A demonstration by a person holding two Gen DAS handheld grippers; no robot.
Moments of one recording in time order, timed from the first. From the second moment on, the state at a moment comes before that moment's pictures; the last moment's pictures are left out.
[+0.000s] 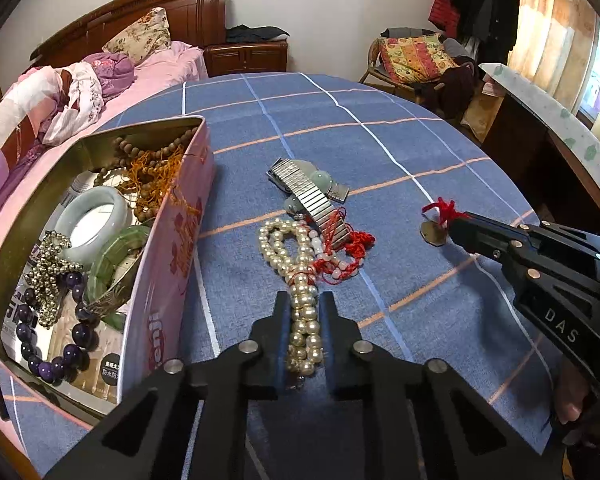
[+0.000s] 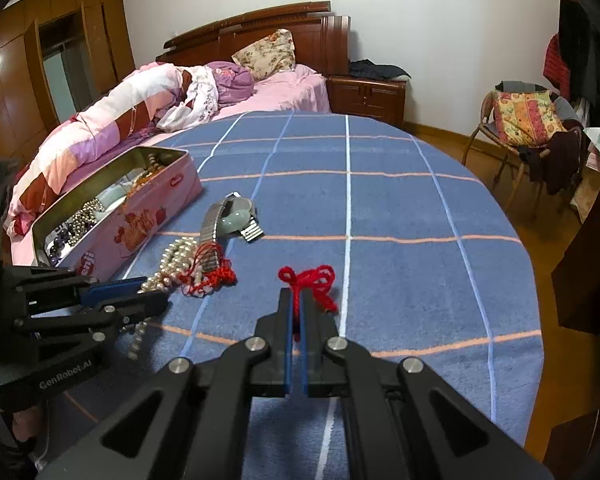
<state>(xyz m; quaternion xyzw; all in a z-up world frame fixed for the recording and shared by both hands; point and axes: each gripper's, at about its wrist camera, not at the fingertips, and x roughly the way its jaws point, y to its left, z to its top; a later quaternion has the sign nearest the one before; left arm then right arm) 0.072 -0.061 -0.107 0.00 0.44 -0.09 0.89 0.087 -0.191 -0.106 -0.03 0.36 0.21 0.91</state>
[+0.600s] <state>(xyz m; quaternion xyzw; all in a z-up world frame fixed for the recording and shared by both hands) 0.047 -0.050 -0.071 0.02 0.34 -0.07 0.94 0.078 -0.190 -0.099 -0.03 0.33 0.21 0.92</state>
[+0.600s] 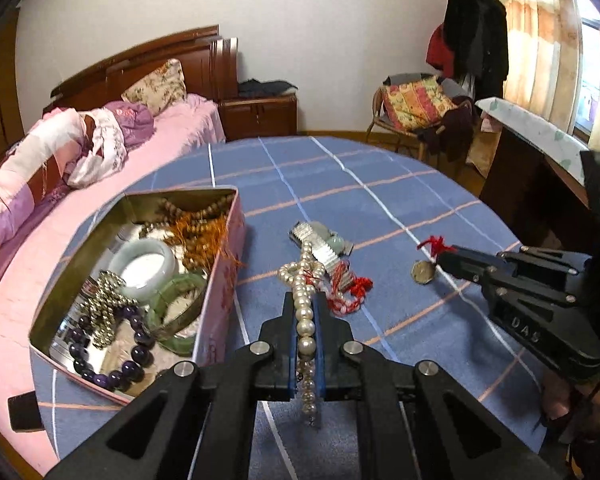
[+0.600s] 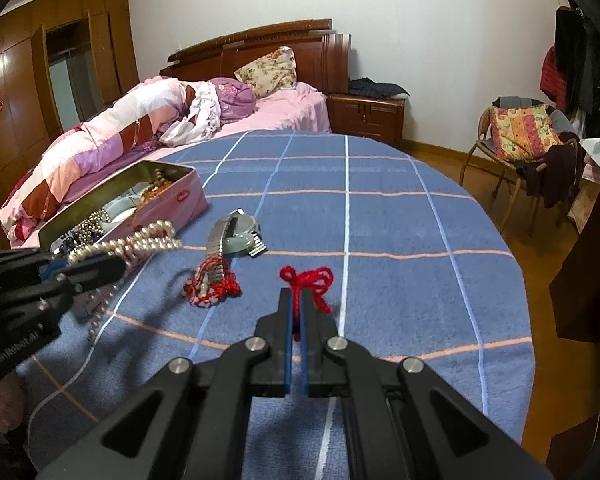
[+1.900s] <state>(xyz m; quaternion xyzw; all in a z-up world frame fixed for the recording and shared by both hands) 0.035 -0.022 -0.040 -0.01 0.29 -0.05 0.96 0.056 -0.166 -0.056 -0.06 0.23 0.21 0.95</state>
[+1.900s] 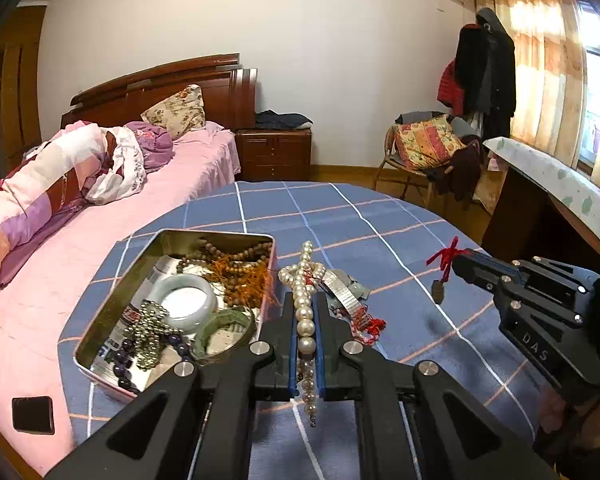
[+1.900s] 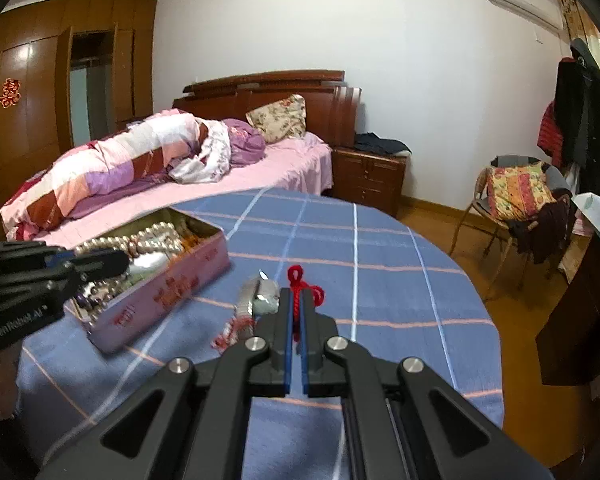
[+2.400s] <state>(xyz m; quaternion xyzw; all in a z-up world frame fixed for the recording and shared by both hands) 0.039 0.031 -0.022 -0.03 0.29 -0.01 0.96 0.060 -0.111 -0.026 -0.08 0.21 0.27 0.94</state>
